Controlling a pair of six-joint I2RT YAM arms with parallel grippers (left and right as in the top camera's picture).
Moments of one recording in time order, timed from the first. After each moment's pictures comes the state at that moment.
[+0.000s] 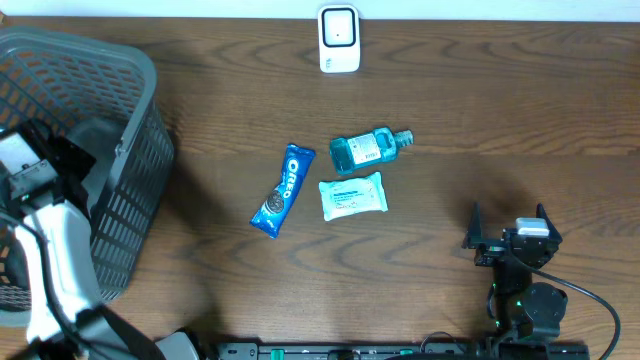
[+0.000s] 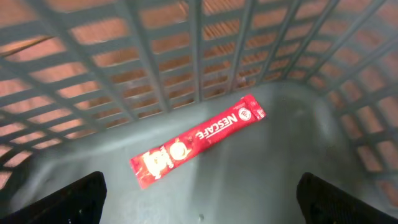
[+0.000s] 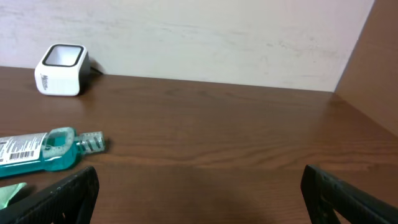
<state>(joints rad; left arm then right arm) 0.56 1.44 1.00 -0.37 -0.27 -0.34 -0.06 0.01 0.01 -0.07 0.02 -0.08</state>
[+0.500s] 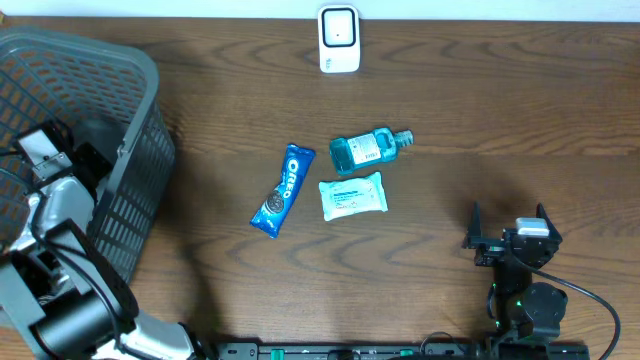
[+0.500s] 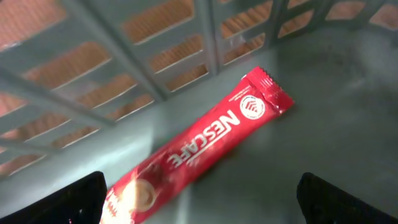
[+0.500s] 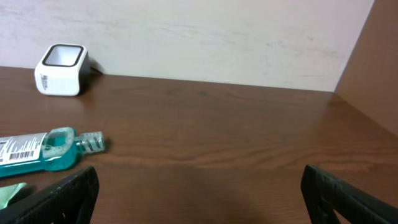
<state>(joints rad) 0.56 1.76 0.99 -0.15 -0.24 -0.18 -0.06 0.01 0.01 -0.07 0.02 -0.08</state>
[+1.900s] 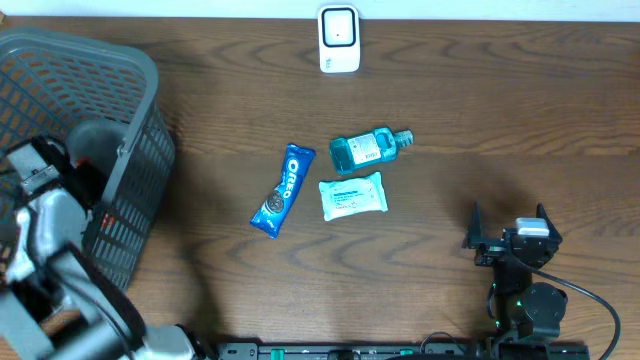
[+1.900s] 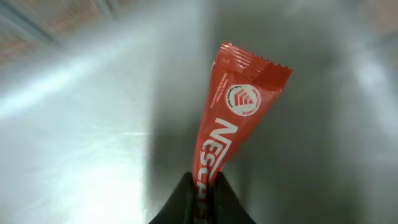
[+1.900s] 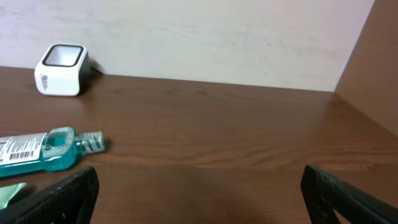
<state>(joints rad) 0.62 1.61 0.96 -0.35 0.05 -0.21 -0.06 0.01 0.01 -0.07 0.02 -0.08</state>
